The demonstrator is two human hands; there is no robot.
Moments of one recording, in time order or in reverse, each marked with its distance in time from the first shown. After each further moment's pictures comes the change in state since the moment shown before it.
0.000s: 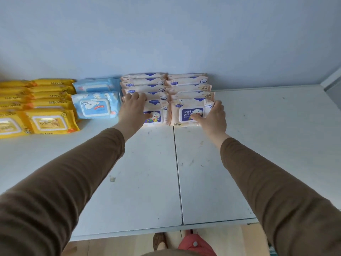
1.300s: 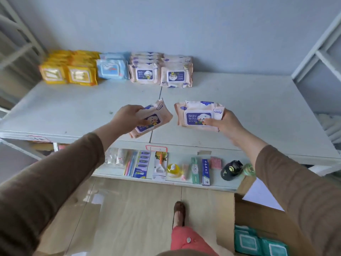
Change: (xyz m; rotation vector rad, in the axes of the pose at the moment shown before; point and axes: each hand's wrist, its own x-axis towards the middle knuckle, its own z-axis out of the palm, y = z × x) left_hand -0.280 0.154 -0.067 -0.440 -0.170 -0.337; right_hand -0.187 0.135 -0.210 0.526 -0.522 -0.139
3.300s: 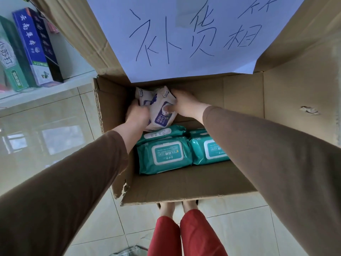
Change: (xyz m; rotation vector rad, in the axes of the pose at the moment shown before) left_hand -0.049 0.044 0.896 -0.266 -0.389 -0.674; right_hand -0.090 0.792 -0.164 -0.353 -0.378 0.520
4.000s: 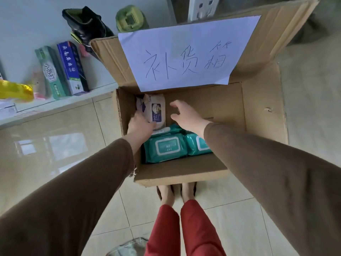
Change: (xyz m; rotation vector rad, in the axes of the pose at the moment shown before) left_hand -0.106 0.021 -0.046 0.474 -0.005 0.156; right_hand -0.118 -0.050 -0.019 0.050 0.140 -0.001
